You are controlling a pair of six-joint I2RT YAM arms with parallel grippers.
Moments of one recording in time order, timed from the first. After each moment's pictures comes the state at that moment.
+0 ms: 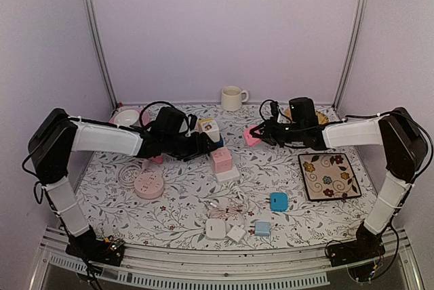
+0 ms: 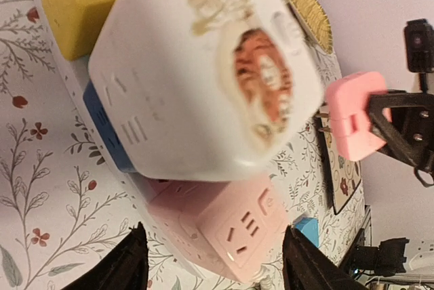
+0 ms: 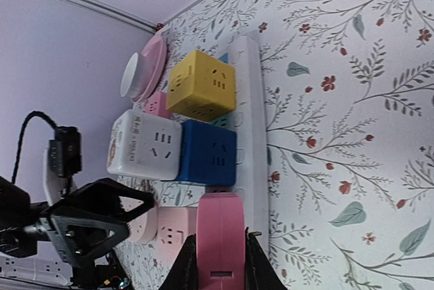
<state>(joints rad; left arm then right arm) -0.70 1.79 1.05 0.09 0.22 -0.77 0.52 1.76 1.02 0.27 -0.47 0.80</state>
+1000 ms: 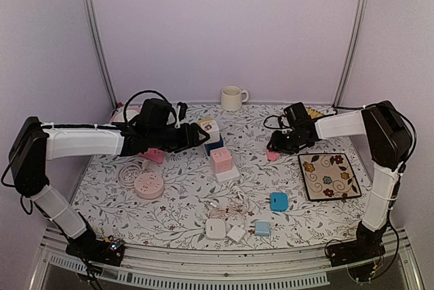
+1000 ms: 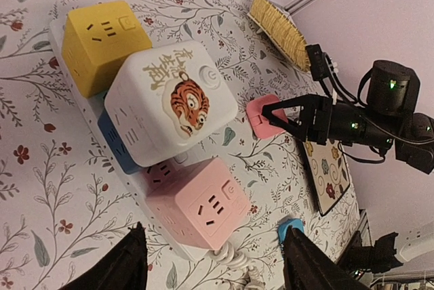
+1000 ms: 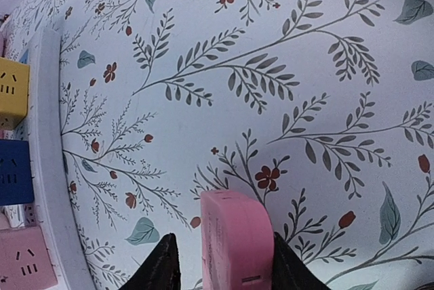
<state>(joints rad) -0.69 1.59 1.00 0.05 0.17 -0.71 0.44 1.94 1.18 -0.17 -0.14 0.50</state>
